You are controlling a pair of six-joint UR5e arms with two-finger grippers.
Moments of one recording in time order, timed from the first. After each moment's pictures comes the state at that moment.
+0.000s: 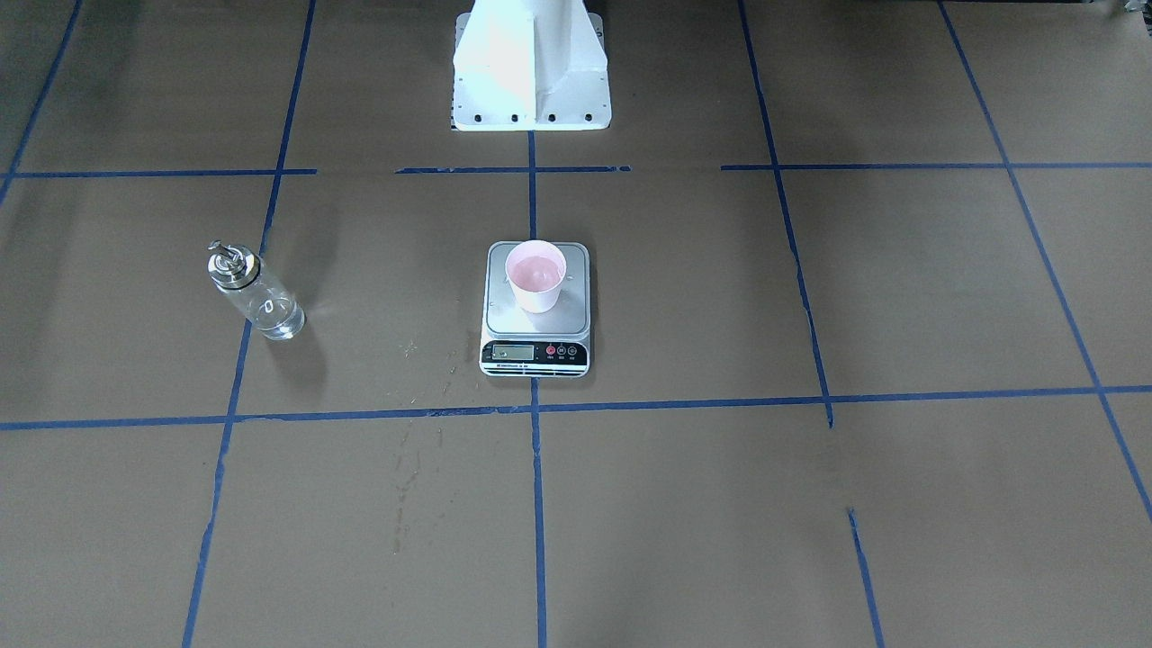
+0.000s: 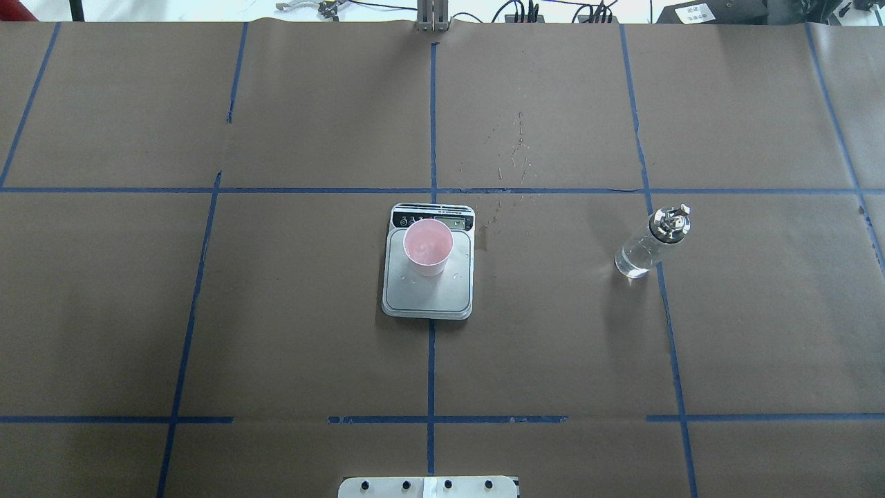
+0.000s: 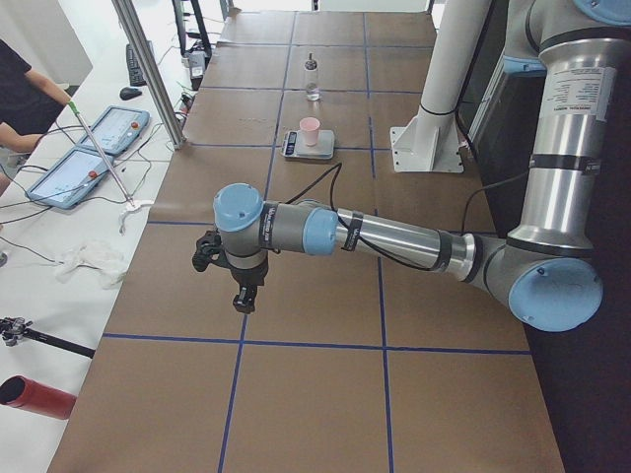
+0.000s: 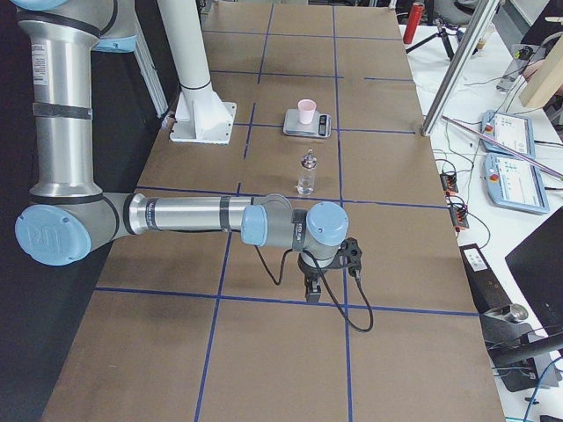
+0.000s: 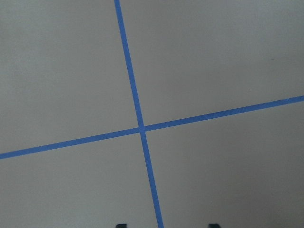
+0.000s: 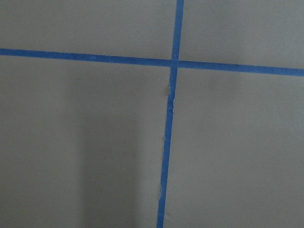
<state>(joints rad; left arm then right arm) -1.57 -1.63 -1.71 -1.47 -2.35 0.12 1.56 -1.62 1.65 -1.68 2.40 -0.11</state>
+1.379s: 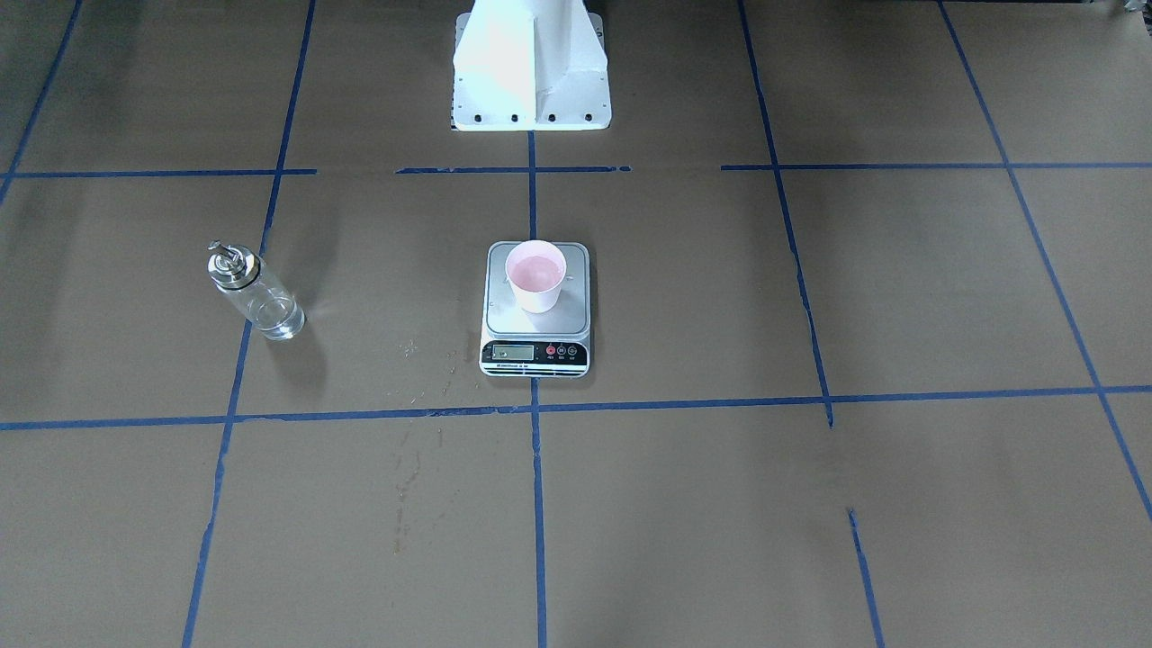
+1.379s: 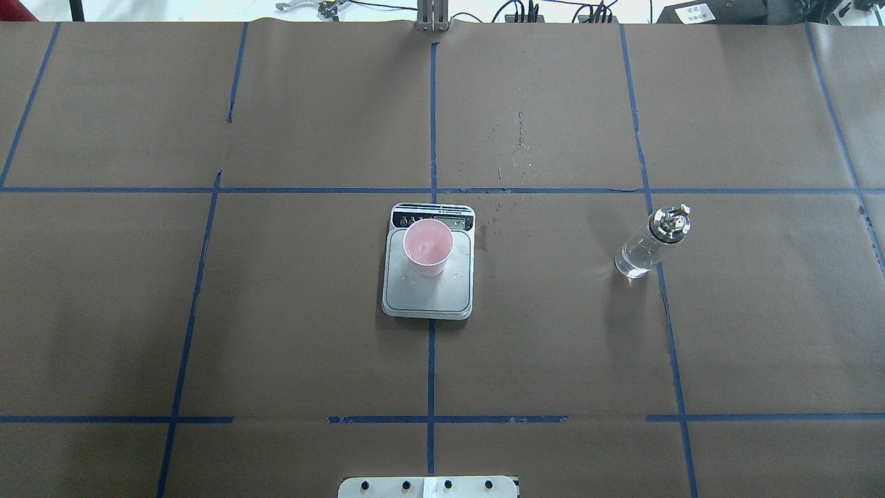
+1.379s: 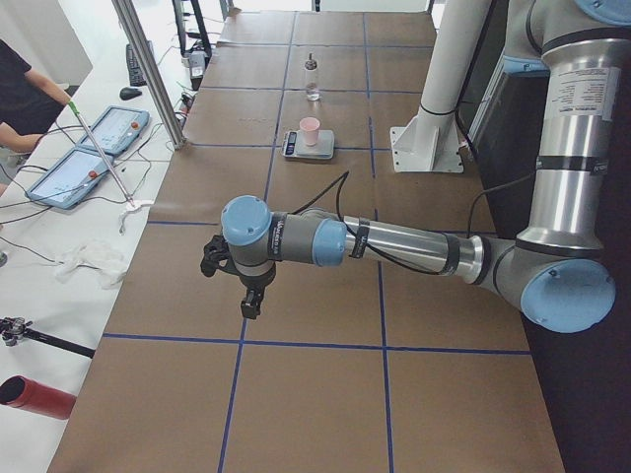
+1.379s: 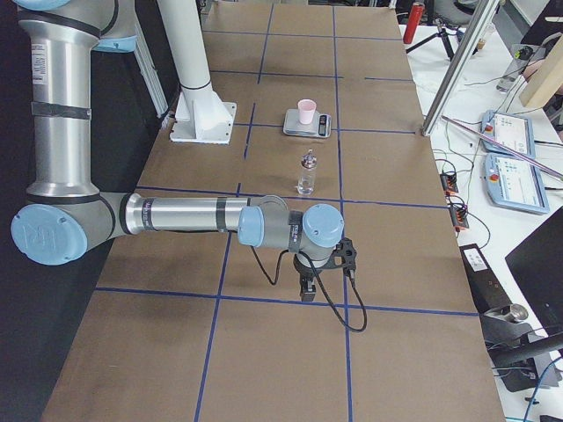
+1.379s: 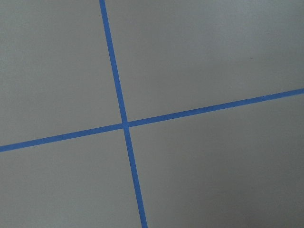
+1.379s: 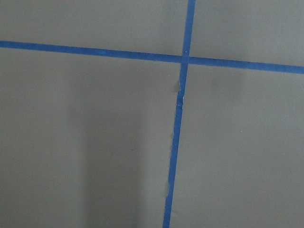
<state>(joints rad) -1.57 -1.60 -1.70 -1.52 -2.43 0.11 1.54 -1.63 1.68 -1.68 2.40 -0.12</state>
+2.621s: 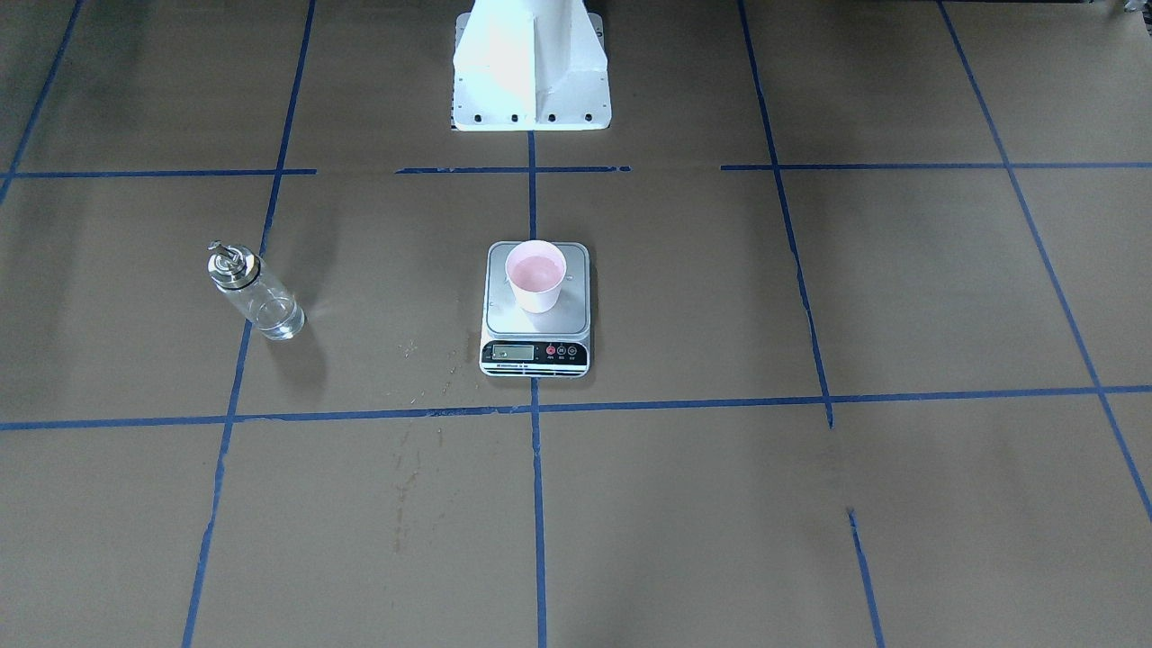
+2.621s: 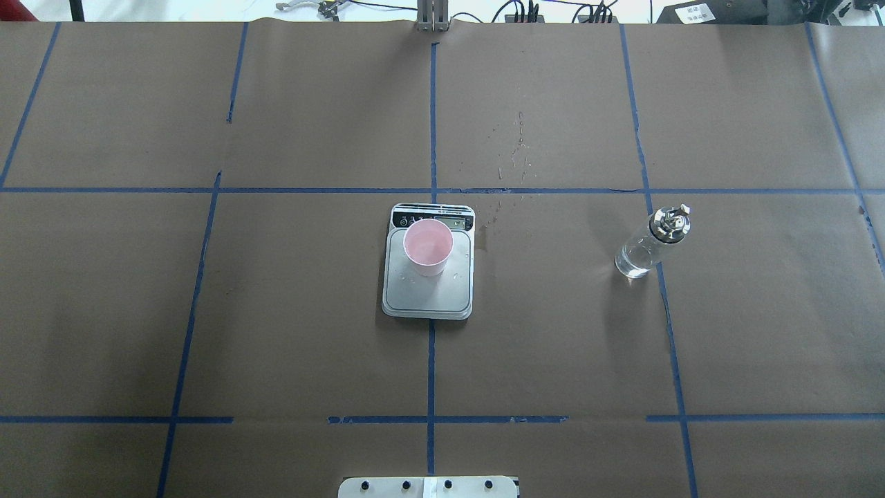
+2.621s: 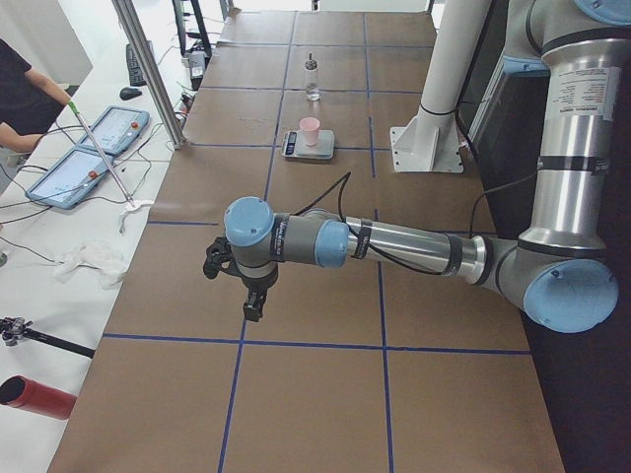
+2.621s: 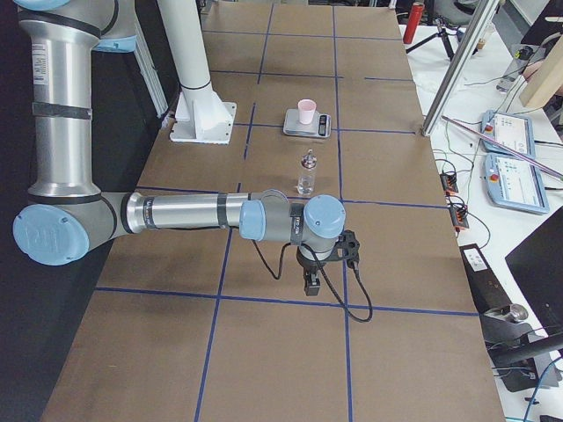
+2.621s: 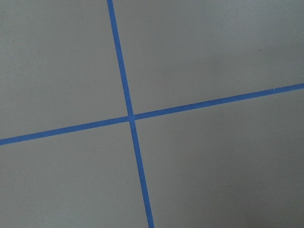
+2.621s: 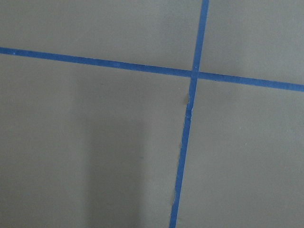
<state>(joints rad) -1.57 -1.59 -1.71 -1.52 -2.41 0.11 1.54 -1.63 1.72 -1.68 2.40 -0.12</state>
